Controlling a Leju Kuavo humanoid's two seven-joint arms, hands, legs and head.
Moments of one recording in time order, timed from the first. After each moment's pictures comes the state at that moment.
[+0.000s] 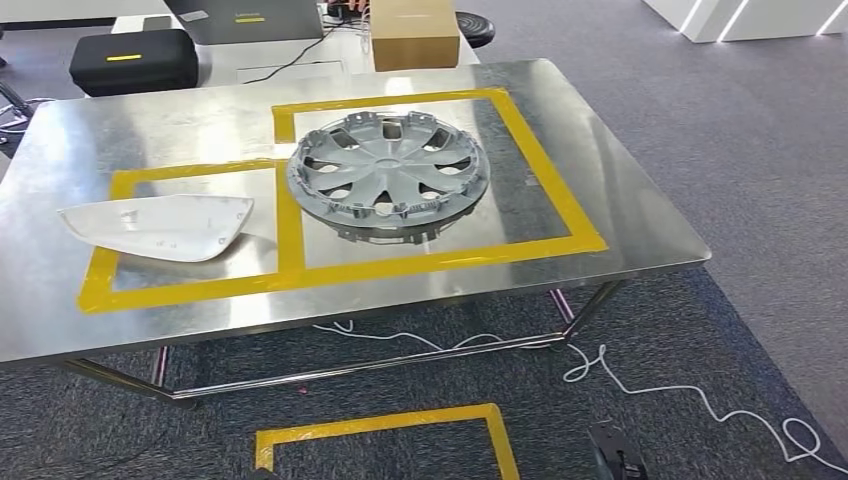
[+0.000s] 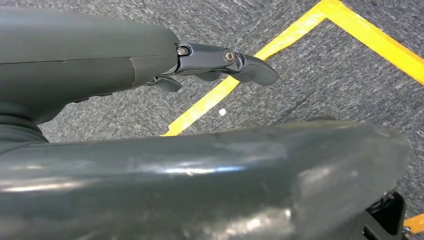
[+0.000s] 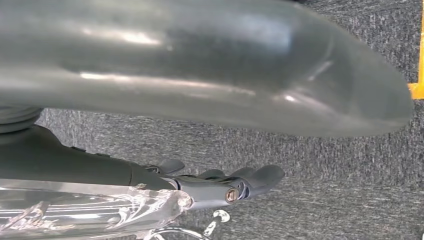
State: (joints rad) left arm -0.01 -0.10 0.40 -0.21 -0.85 0.03 -0.14; right arm -0.03 0.11 -0.56 -0.17 0.75 -0.06 -0.04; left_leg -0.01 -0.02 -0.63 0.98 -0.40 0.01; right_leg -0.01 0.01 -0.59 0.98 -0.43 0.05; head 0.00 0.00
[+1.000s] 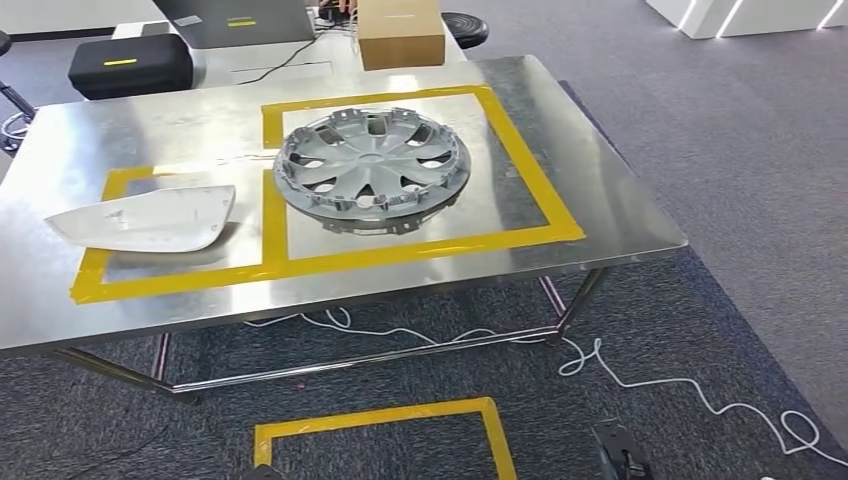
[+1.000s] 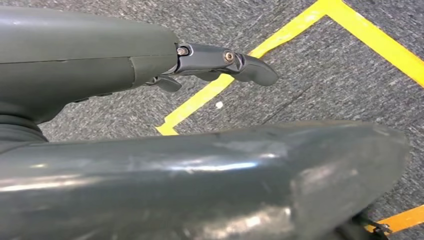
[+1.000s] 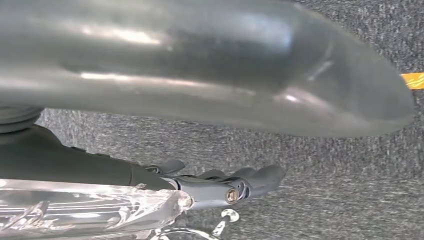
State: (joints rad) left arm -0.02 -0.10 0.40 -0.21 -0.82 0.05 -0.15; right arm -0.03 0.12 -0.60 -0.17 0.76 -0.07 -0.04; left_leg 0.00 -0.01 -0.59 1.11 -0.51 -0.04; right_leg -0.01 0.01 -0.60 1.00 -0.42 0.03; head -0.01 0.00
